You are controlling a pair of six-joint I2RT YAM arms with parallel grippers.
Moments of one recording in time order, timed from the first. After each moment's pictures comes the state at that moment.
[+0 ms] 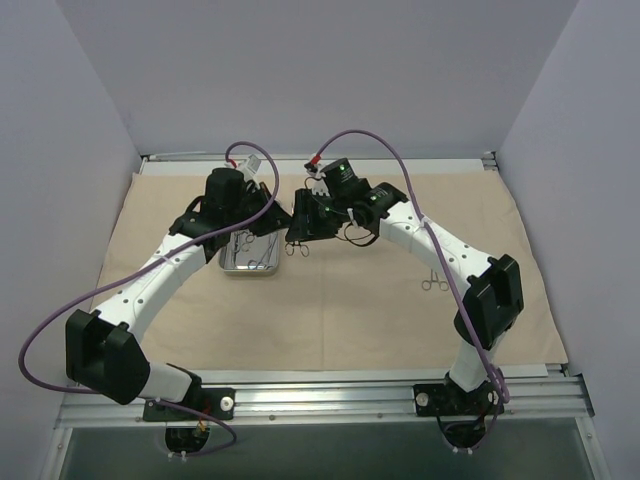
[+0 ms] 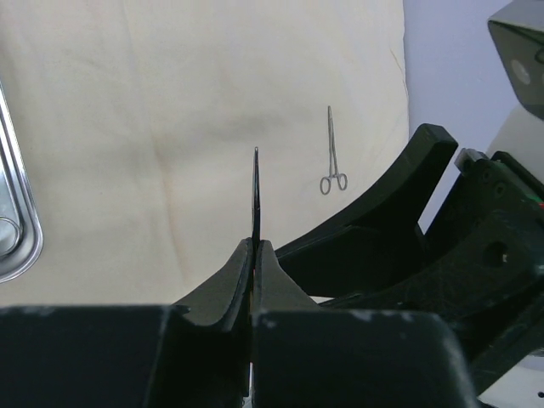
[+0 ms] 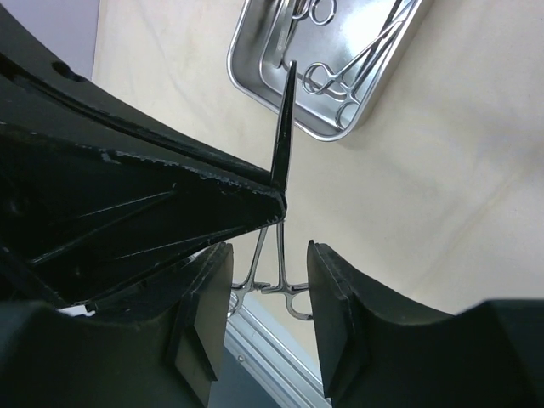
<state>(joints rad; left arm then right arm) -0.44 1.41 1.22 -0.35 0.31 -0.77 0.70 1.75 1.62 -0.61 -0.34 0.58</state>
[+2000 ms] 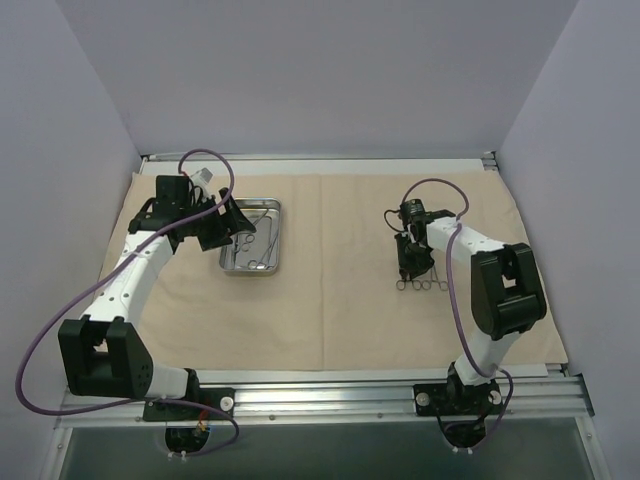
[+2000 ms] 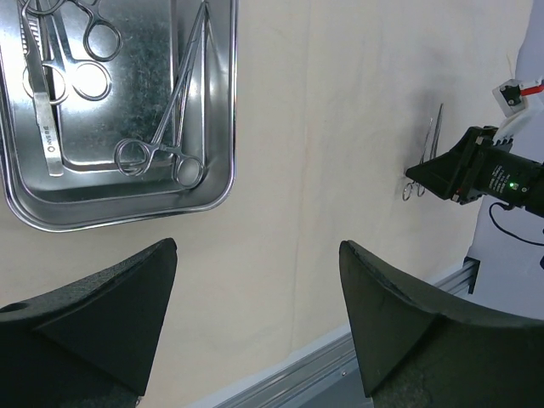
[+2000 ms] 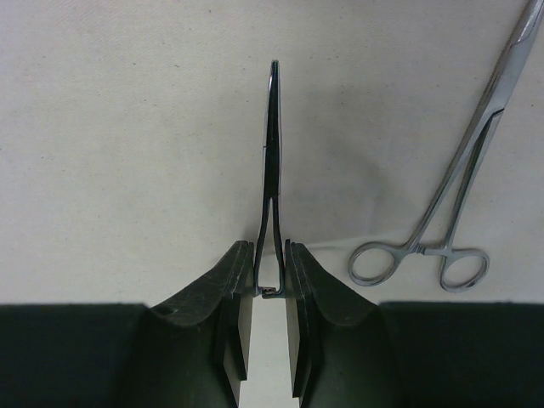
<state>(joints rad) -0.09 1.39 1.18 -0.61 0.45 -0.51 0.25 1.73 1.07 -0.67 0.06 0.23</state>
